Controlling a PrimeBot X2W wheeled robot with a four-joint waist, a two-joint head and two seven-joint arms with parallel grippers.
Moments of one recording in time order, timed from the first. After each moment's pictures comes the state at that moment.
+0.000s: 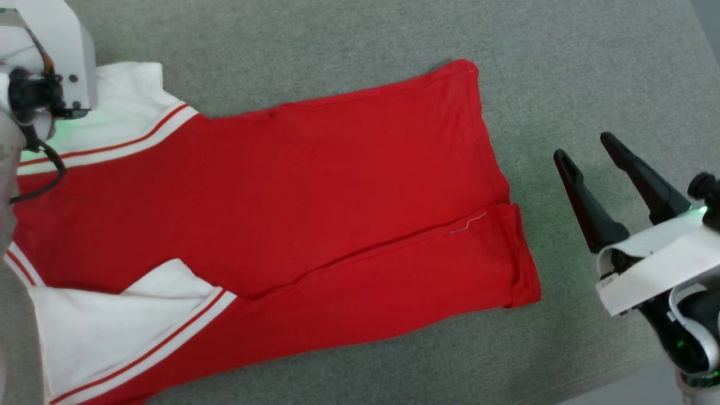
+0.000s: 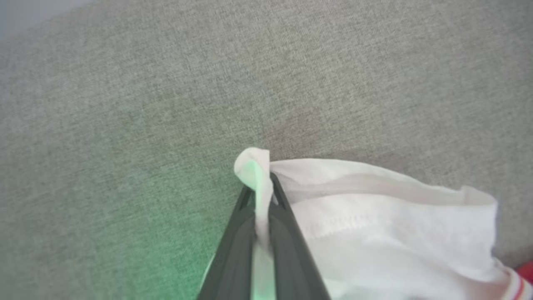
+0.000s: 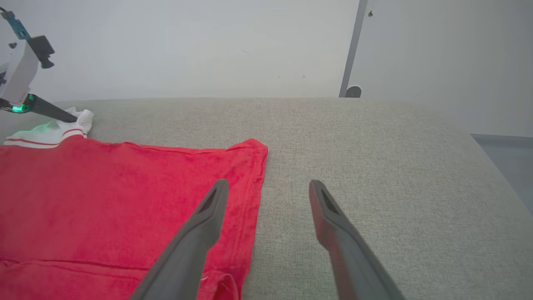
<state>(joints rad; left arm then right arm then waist) -1.41 0.55 -0.91 1.12 -0.97 -0.08 0.71 -0.32 -0.34 0.18 -0.18 0.50 0.13 0.16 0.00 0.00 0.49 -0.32</state>
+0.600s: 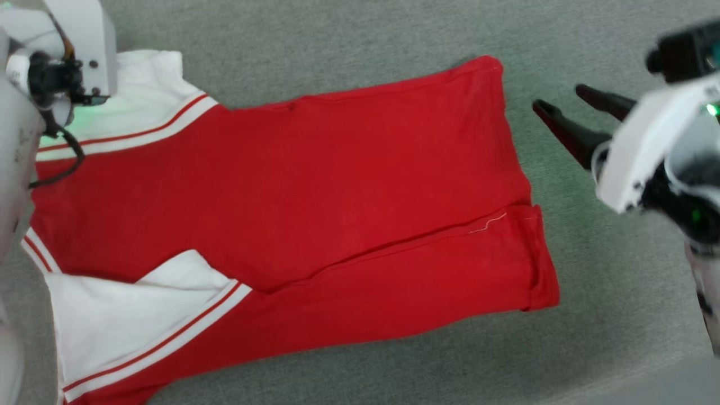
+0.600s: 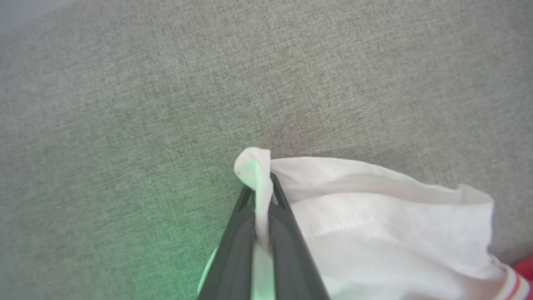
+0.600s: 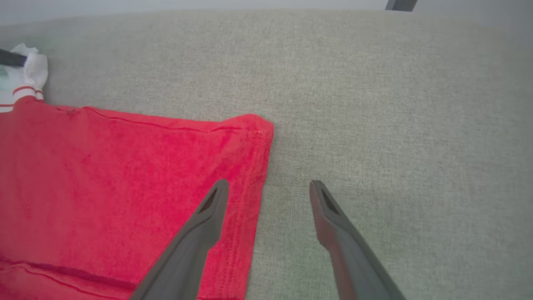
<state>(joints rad) -1.45 0.50 -0.92 1.14 -0.98 -0.09 0.72 -0.70 -0.35 0.22 0.04 0.64 0.13 0.70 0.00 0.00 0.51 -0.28</state>
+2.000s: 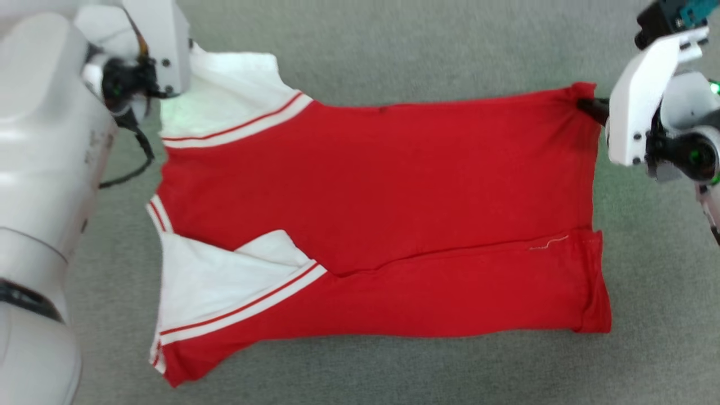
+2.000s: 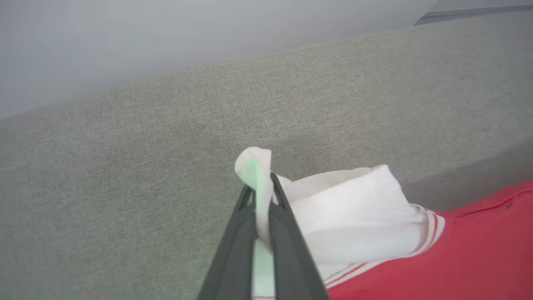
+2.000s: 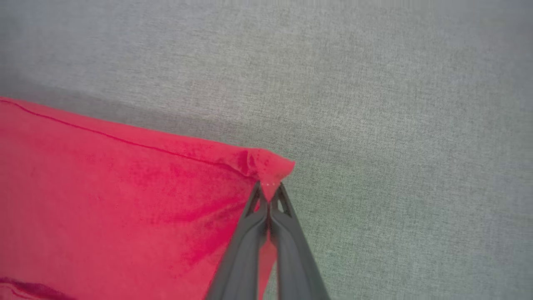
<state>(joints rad) -1.45 0.38 -0.91 1.15 -1.05 -0.13 0.54 -1.08 -0.43 0.57 0.69 0.81 0.13 0.67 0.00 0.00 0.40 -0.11</state>
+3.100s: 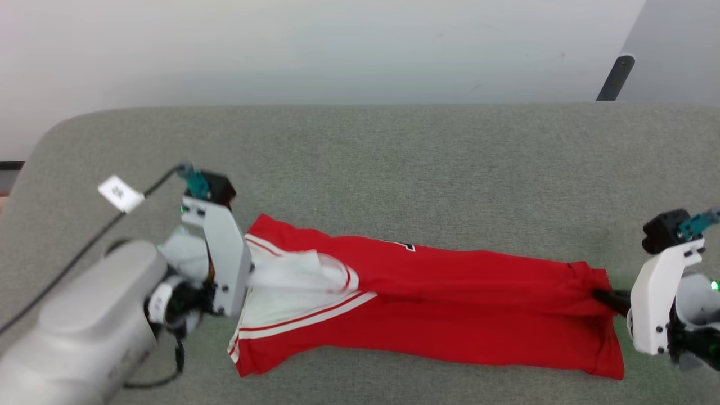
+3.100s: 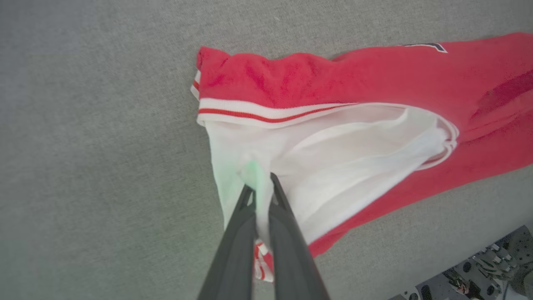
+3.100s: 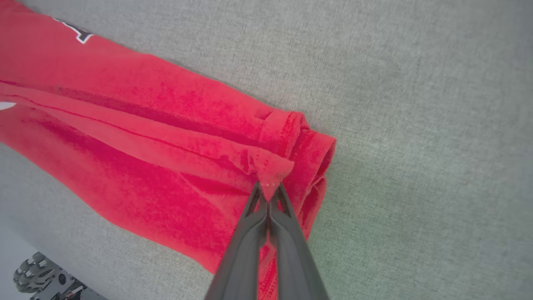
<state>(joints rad) -0.87 0.65 -1.03 0.43 -1.16 0.07 0.62 -0.52 -0.67 0.61 0.39 0.97 0.13 0.58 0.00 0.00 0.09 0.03</state>
